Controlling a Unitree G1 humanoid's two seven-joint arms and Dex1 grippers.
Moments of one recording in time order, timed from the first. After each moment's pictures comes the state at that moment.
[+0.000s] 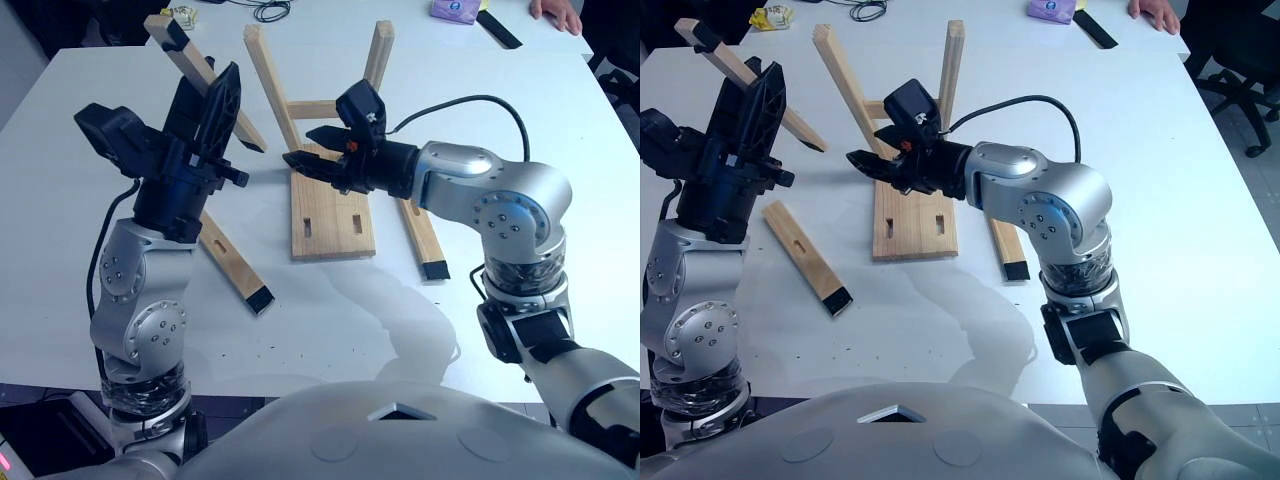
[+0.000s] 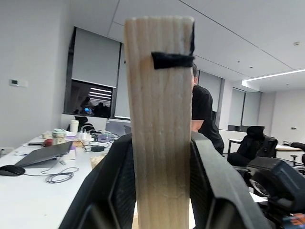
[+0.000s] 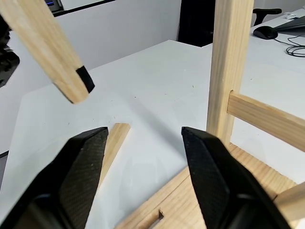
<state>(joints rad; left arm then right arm) 0.02 0.28 0.19 -0.71 -0.71 0.24 -0.26 -0.63 -0.15 0.19 -0.42 0.70 1.20 0.24</state>
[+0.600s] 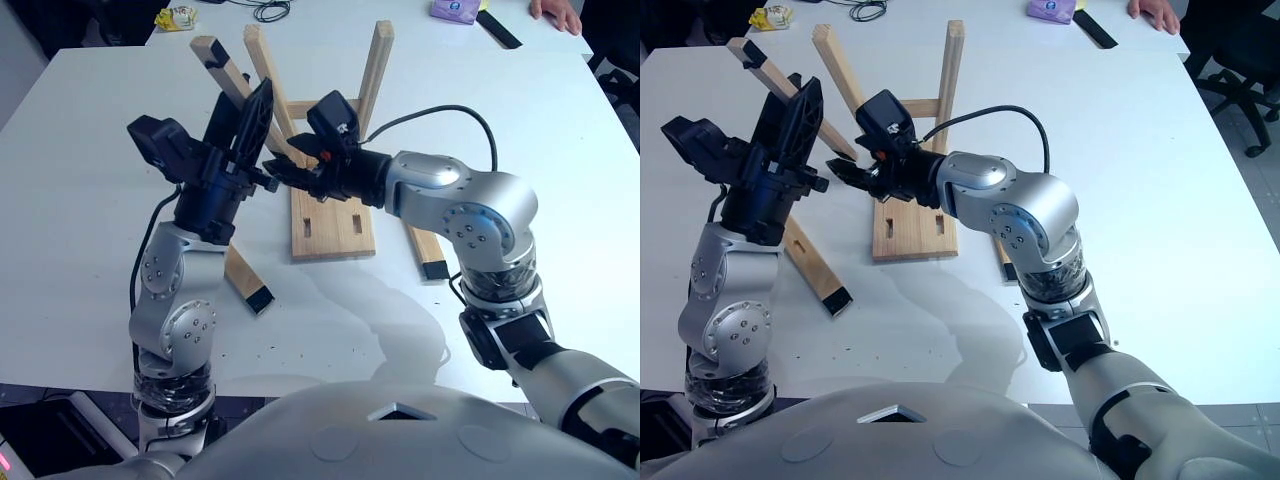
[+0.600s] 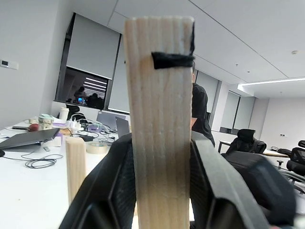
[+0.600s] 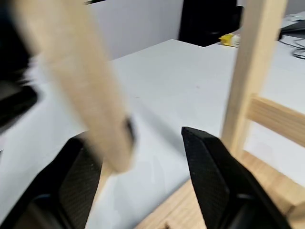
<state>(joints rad) 0.05 0.20 0.07 -0.69 -0.67 0.23 -0.24 -0.62 -0.07 0.27 -0.38 0.58 1.15 0.21</state>
